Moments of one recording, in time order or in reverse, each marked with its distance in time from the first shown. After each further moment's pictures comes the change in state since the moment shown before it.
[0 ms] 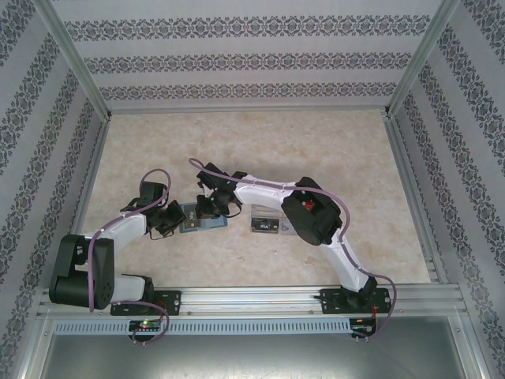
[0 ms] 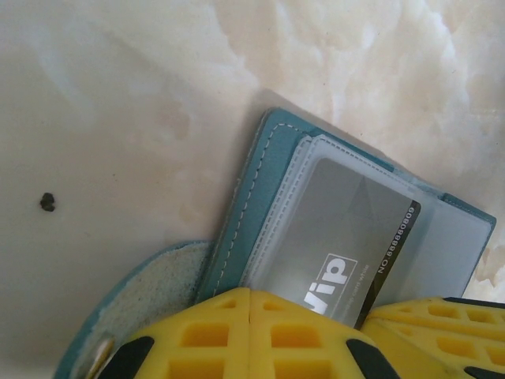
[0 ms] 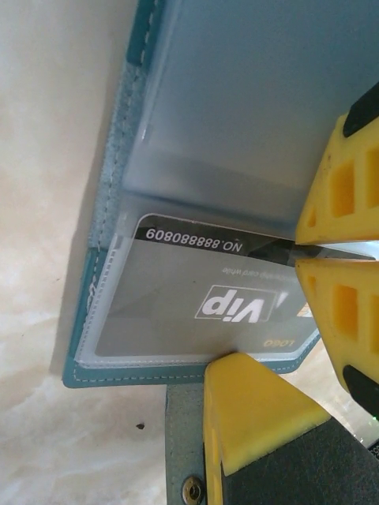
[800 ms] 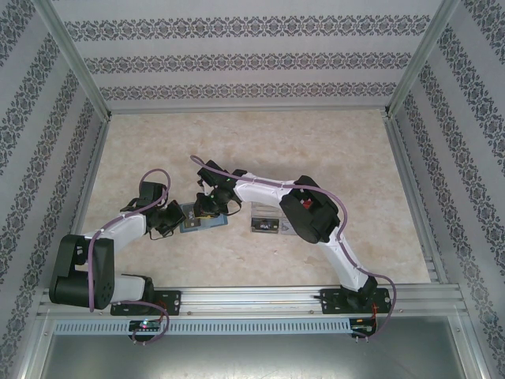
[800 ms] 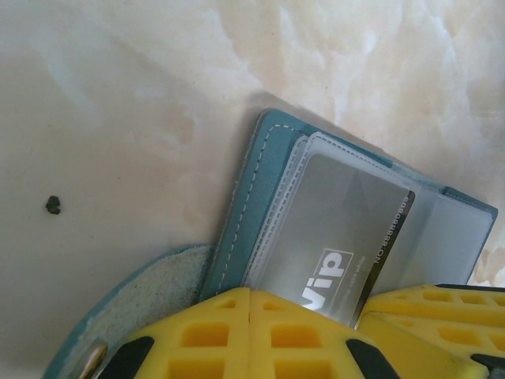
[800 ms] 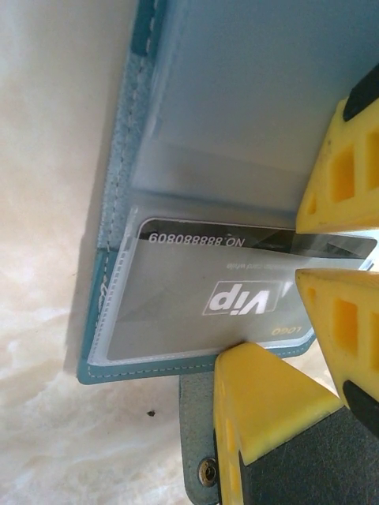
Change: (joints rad) left arm 0.002 0.001 -0.004 0.007 0.003 0.000; right arm -0.013 0.034 0.038 -0.005 -0.061 0.026
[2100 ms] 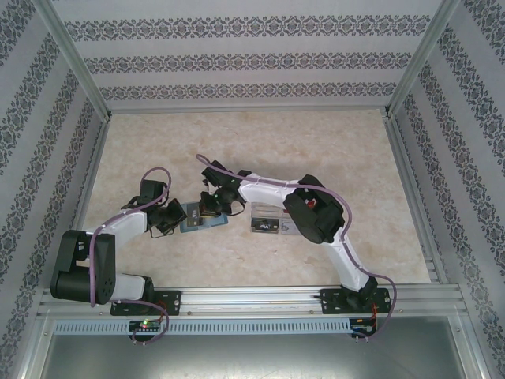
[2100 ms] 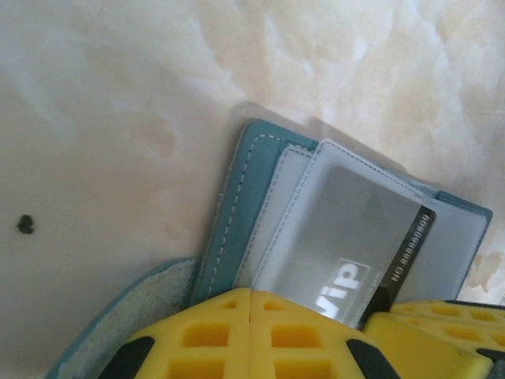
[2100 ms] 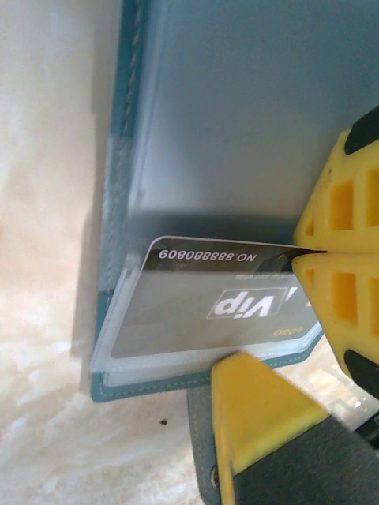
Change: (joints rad) left arm 0.005 0.033 0.024 -0.003 0.002 -0.001; right arm -0.024 -0.058 -0.092 0.046 0.027 0.052
